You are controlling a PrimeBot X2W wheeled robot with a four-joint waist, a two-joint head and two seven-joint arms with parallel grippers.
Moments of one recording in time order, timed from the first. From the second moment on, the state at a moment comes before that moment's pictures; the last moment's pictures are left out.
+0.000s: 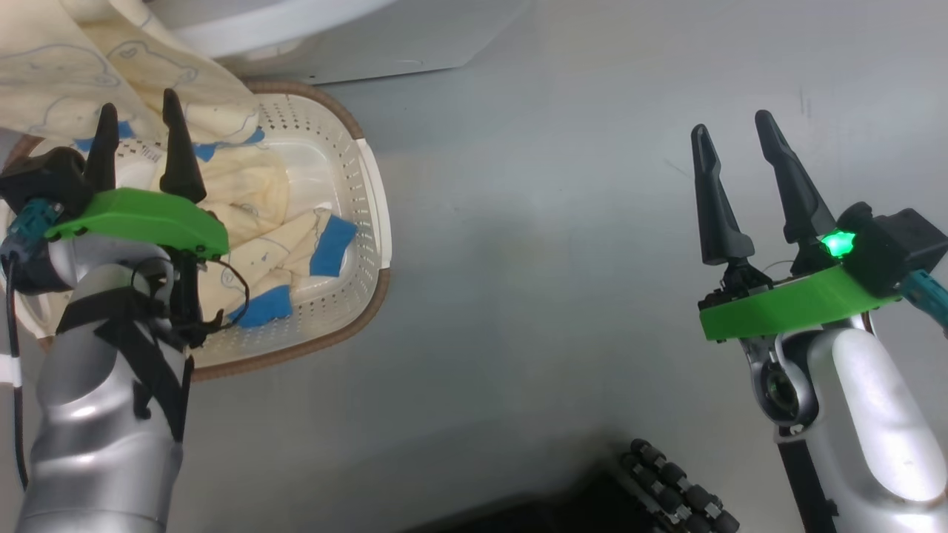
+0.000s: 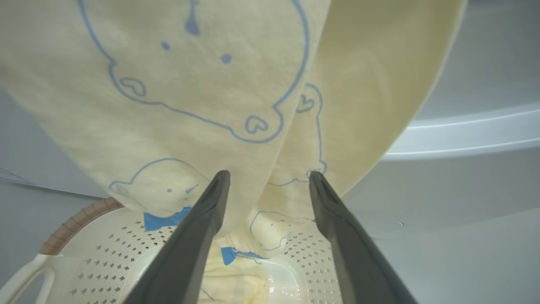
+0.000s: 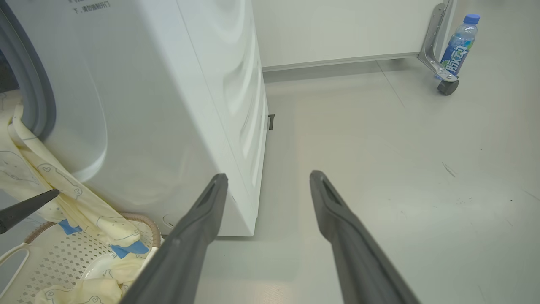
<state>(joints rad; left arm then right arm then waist) -0.78 0.11 -0.05 0.73 -0.35 -0.12 -0.24 -0.34 -0.05 0.13 0.06 0.27 0.13 -0.26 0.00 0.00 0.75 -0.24</state>
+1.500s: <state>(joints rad) -0.87 0.05 0.04 0.76 -0.31 -0.13 -0.25 -0.36 -0.06 0.15 0.06 0.26 0.13 -0.26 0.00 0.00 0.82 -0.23</state>
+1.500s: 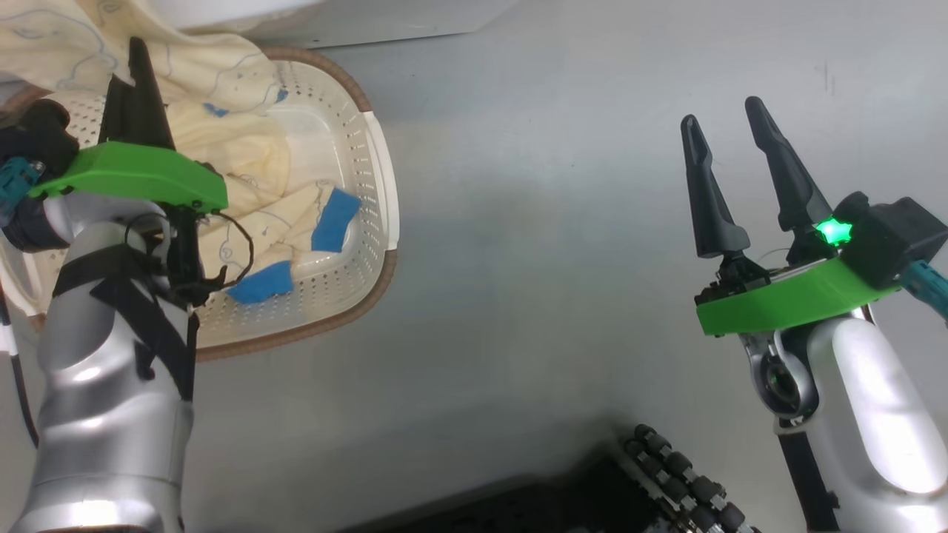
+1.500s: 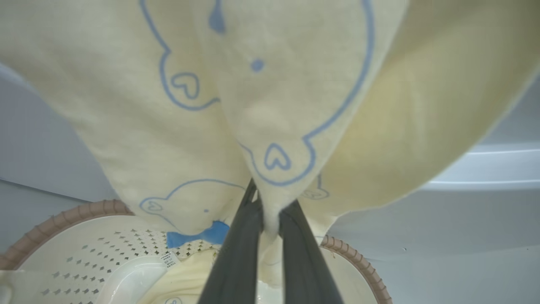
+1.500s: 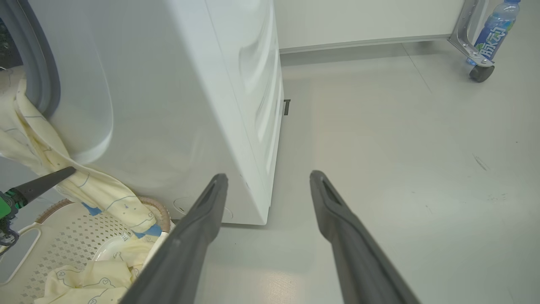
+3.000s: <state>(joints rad) -0.86 0.17 0.01 0.32 -0.23 -0.06 -0.03 -0.31 -0.05 0.18 0.09 0.33 0.13 -0.26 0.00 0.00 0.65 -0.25</state>
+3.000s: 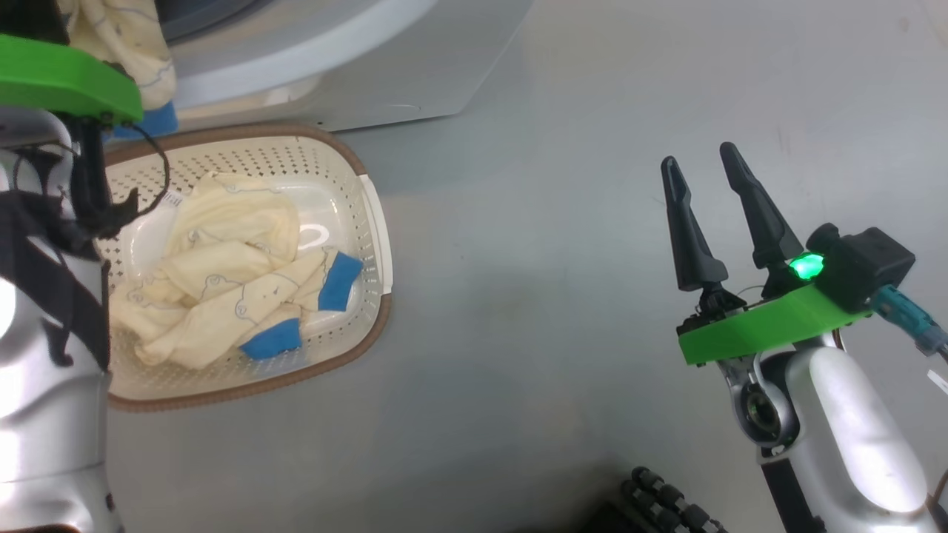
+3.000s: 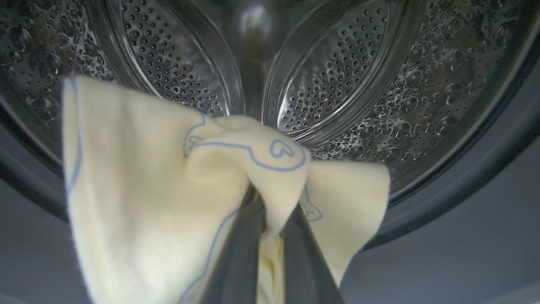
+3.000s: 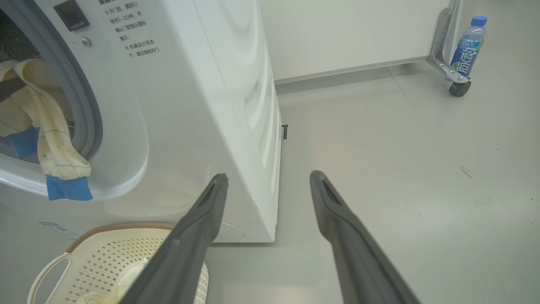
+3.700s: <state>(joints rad) -1.26 0.24 -0.02 0.84 -0.19 -0.05 -0.04 -0.23 -0.05 0.23 0.11 0.31 0.13 -0.26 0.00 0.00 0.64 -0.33</state>
